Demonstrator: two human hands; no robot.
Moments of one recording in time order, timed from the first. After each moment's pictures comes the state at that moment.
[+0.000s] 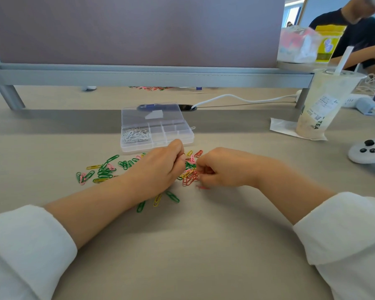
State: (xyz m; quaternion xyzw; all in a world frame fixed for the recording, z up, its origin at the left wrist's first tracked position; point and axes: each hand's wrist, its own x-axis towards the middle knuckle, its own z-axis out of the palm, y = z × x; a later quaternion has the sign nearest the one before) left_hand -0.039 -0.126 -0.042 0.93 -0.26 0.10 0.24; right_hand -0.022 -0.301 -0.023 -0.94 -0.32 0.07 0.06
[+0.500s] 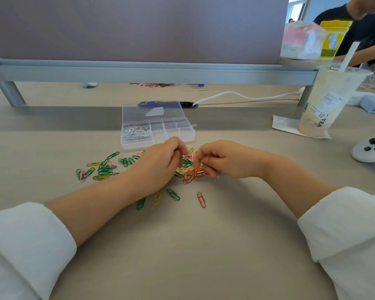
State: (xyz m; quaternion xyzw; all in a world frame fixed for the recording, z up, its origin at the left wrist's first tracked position) left_hand -0.030 -0.124 -0.049 0.92 -0.23 0.10 0.30; right_hand -0.014 -0.305 -0.027 -0.91 -0.27 0.12 0.29
